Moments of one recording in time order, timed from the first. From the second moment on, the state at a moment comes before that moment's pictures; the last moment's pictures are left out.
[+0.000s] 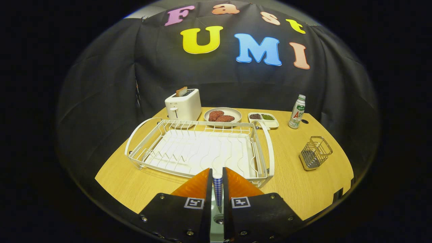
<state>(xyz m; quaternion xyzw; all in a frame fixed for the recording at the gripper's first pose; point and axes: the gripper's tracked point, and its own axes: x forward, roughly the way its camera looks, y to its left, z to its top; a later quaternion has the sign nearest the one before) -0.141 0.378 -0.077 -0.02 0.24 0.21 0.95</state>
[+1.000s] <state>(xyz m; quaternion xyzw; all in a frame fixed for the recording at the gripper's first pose) -0.118 0.364 -0.004 0.00 0.17 0.20 0.97</state>
